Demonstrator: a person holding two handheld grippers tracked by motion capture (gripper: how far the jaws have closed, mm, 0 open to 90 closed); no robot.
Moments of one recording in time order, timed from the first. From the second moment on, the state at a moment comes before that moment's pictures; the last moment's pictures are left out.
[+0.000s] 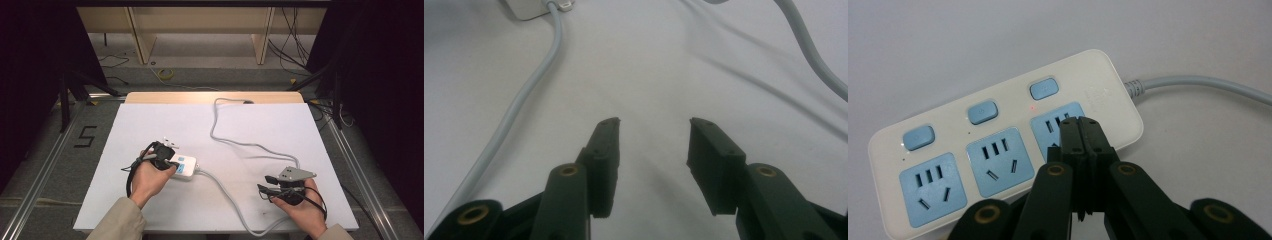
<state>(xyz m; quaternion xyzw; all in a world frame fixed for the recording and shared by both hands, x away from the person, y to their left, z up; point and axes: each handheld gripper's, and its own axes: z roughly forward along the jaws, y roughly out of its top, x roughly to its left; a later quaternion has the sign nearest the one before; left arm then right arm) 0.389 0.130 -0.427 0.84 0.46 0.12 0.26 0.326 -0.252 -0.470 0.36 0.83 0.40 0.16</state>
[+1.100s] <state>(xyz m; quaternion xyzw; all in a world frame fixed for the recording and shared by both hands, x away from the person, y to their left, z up) 0.404 0.123 -0.427 0.85 0.45 0.12 0.24 0.326 -0.251 -0.471 0.35 0.83 0.39 0.16</state>
